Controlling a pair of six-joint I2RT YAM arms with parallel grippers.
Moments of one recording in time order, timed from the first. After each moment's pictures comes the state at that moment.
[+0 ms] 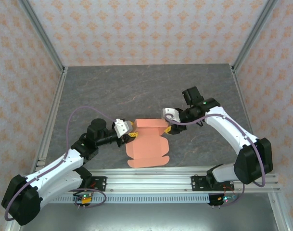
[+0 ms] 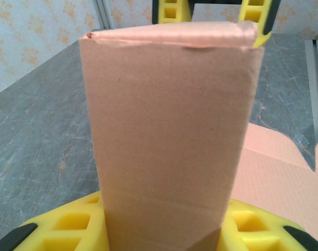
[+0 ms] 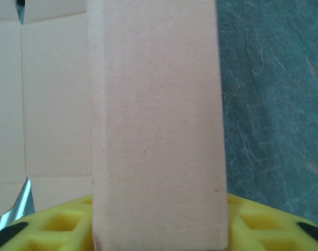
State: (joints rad) left arm -0.54 0.86 0.40 0.12 0.44 0.30; right arm 0.41 1.37 1.10 -0.89 -0.76 -1.14
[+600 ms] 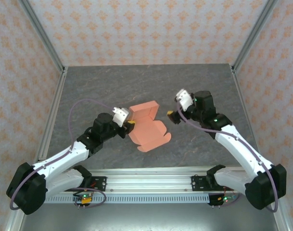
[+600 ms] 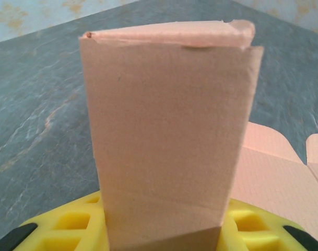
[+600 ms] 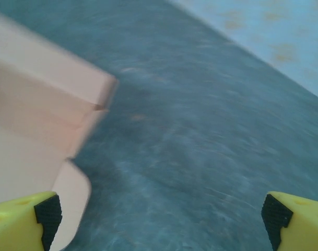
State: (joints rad) left arm -0.54 1.03 0.49 0.11 0.10 -0.05; right arm 0.41 1.07 0.88 -0.34 -0.10 -0.22
